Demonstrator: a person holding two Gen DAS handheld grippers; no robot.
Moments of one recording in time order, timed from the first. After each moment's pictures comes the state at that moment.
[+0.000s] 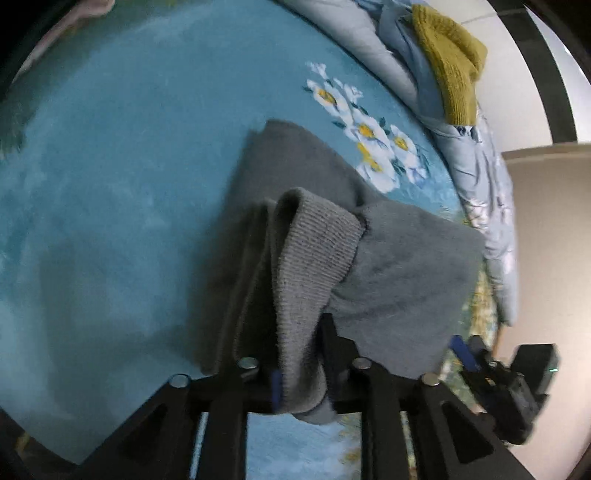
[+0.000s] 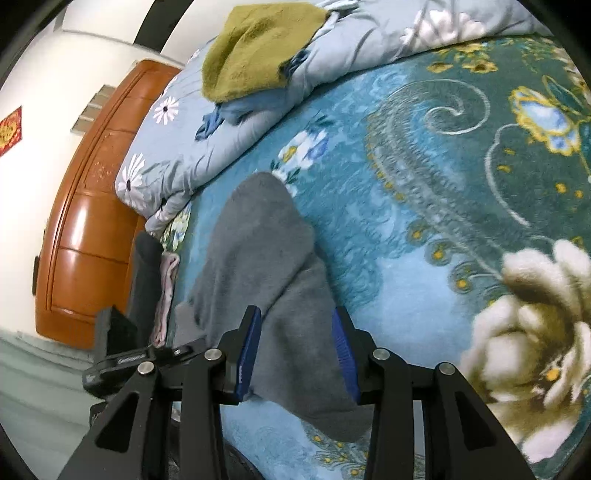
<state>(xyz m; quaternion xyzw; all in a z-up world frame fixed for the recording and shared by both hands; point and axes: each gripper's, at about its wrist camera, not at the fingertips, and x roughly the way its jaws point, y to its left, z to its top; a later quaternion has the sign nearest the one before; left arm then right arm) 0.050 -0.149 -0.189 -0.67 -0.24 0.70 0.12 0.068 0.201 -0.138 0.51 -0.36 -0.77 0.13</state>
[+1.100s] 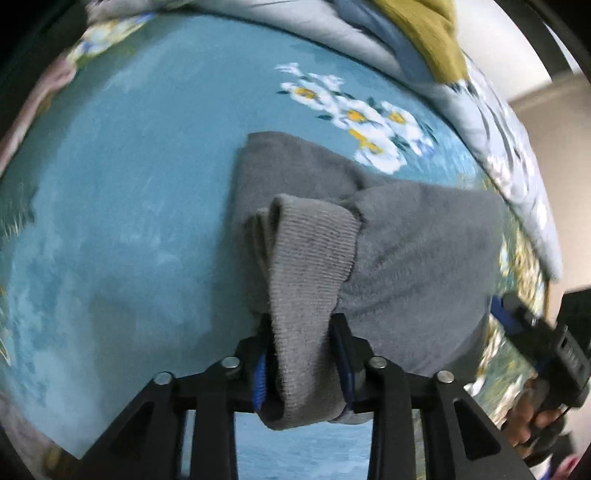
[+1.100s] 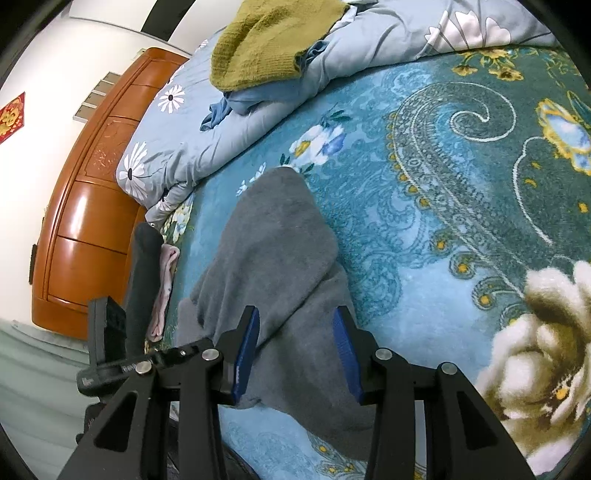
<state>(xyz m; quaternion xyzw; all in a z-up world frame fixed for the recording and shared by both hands) 0.059 -0.129 -0.190 -0.67 -0.10 0.72 0.13 0.053 0.191 -0.142 0.52 -0.35 -0.77 0.14</state>
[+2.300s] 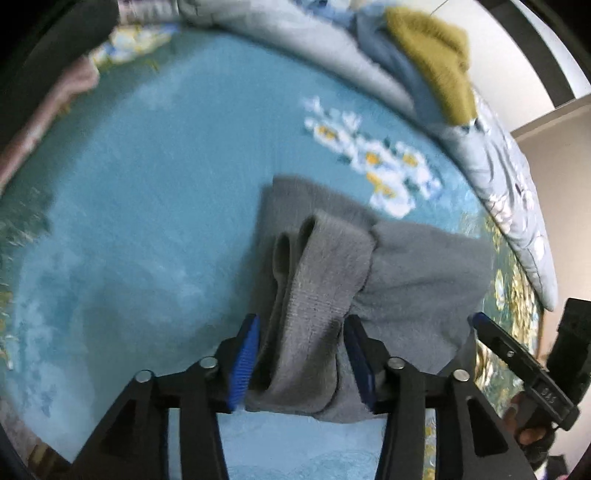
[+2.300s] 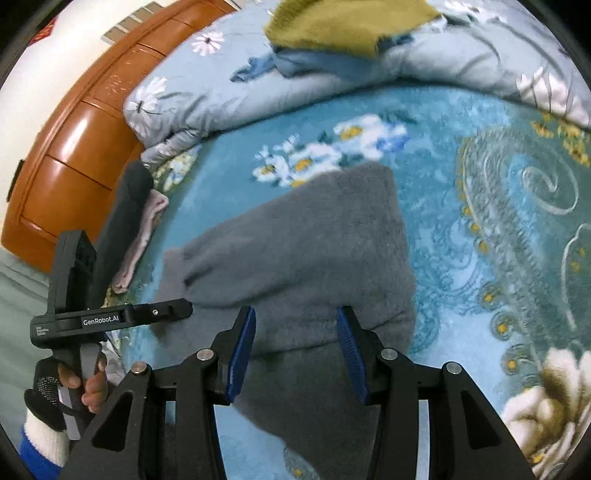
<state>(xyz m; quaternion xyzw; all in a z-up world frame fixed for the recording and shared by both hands) 0.043 -0.148 -0.183 -0.62 -0.14 0.76 0.10 0.028 0.139 -0.133 0.54 -0.20 -0.80 0.19</state>
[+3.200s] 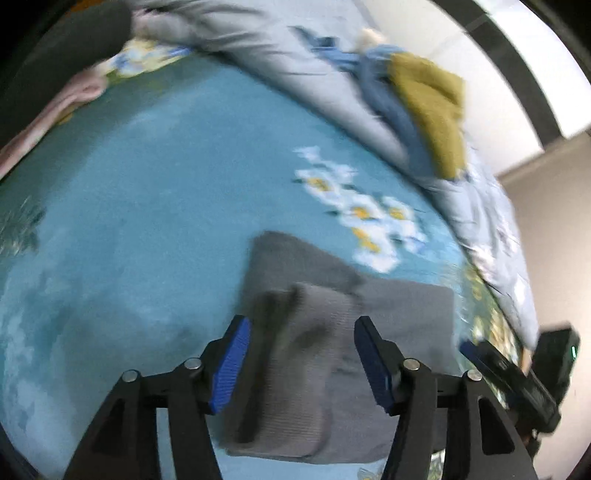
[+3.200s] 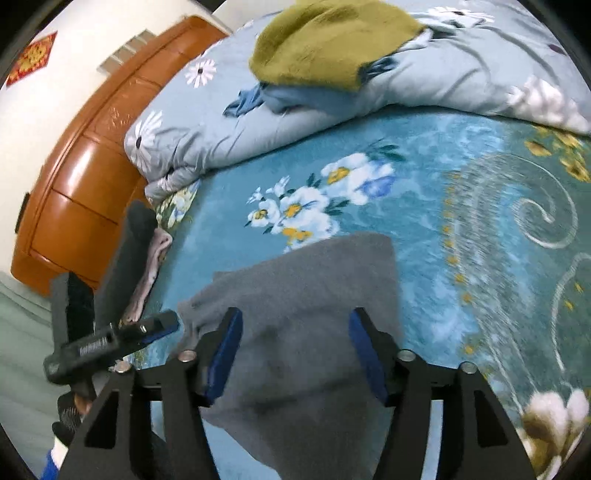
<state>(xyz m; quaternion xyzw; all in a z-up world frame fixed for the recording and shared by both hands) 0.024 -0.161 -0.191 -0.58 -0.22 0.78 0.09 0.001 0.173 -0.139 0.51 -0.25 -0.80 0.18</state>
